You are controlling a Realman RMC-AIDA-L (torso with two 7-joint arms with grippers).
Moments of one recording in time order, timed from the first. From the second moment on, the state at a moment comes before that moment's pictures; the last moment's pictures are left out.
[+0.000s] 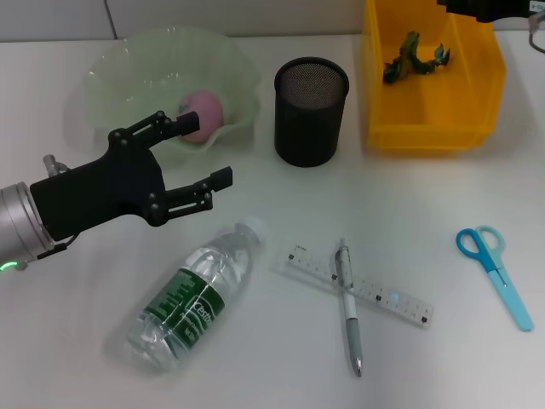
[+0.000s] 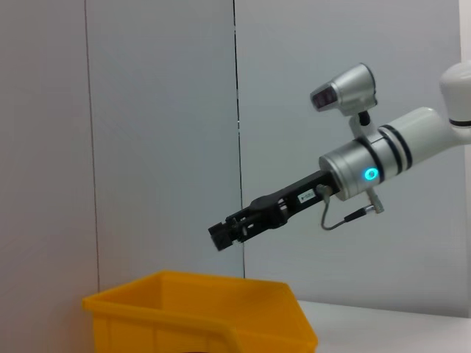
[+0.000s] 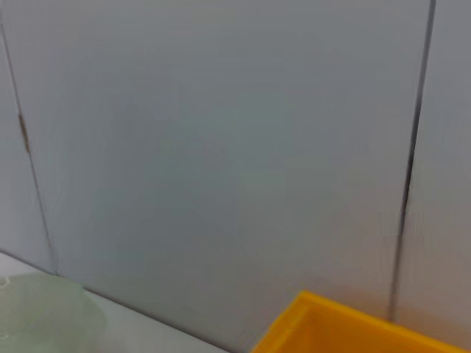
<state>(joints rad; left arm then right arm) -0.41 -2.04 0.95 0.46 1.48 1.56 -0.86 0.60 2.06 -0.89 -1.01 -2.06 -0.95 1.87</state>
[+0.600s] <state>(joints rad) -0.32 -2.06 0.97 0.74 1.52 1.67 -1.25 0.15 2.08 -0.88 -1.09 -1.61 -1.52 1.40</state>
